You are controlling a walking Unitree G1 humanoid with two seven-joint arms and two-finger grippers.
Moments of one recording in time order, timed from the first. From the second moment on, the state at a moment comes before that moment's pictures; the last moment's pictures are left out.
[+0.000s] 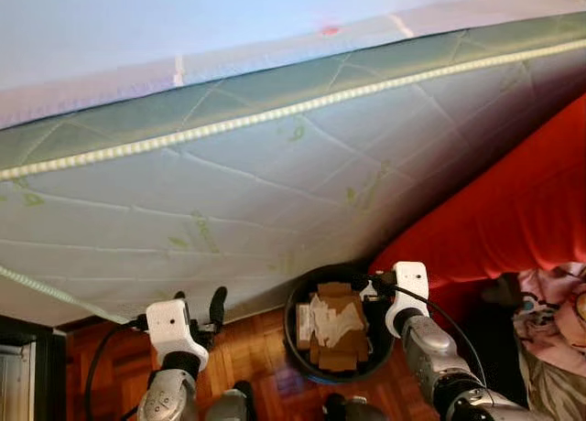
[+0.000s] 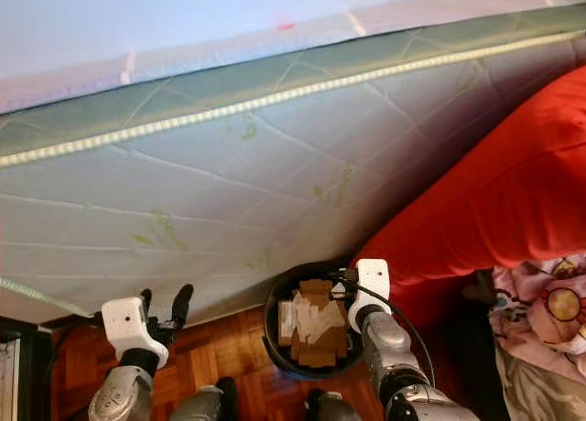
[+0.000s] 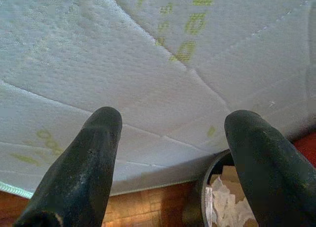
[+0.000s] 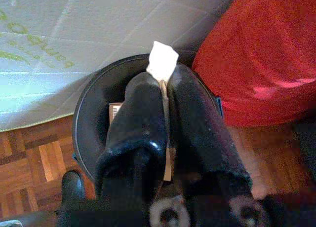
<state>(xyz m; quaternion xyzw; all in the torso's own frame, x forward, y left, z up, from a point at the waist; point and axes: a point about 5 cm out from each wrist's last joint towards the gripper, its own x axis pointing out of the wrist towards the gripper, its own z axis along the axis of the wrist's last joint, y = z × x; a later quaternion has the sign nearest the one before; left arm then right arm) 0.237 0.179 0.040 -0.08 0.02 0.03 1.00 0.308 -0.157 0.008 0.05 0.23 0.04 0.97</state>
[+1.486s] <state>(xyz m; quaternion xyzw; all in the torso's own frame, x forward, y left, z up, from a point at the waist) 0.245 0.194 -0.007 -0.06 0.16 0.03 0.98 0.268 -0.186 -0.025 0.08 0.27 -0.03 0.96</state>
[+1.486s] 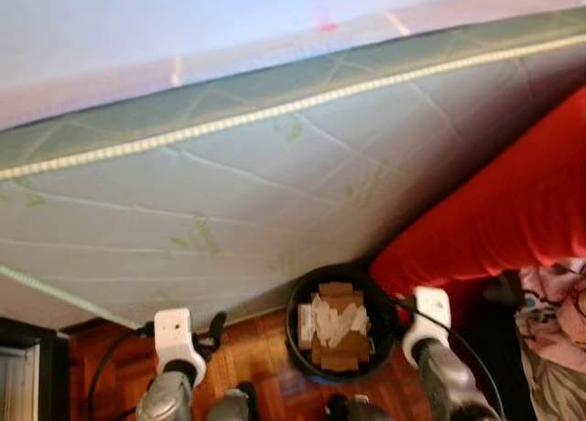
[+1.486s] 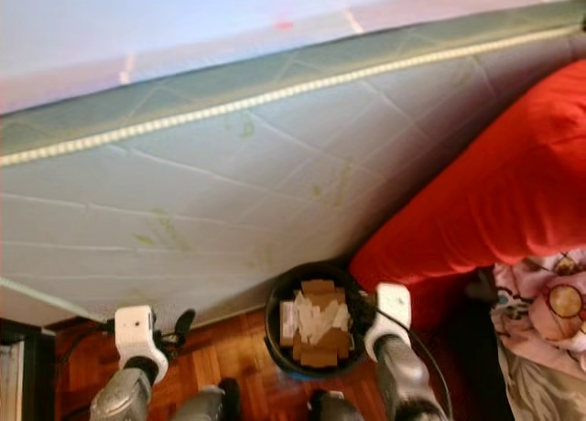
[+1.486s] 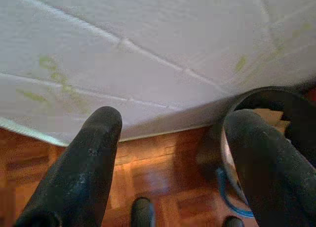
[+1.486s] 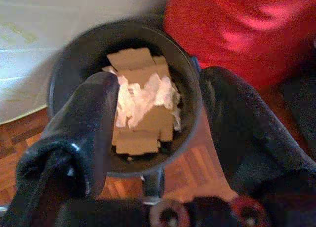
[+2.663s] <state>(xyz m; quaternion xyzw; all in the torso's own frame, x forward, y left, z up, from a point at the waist) 0.182 0.212 -0.074 -0.06 0.37 0.10 0.92 0.200 -0.182 -0.074 0.05 0.40 -0.01 0.91</state>
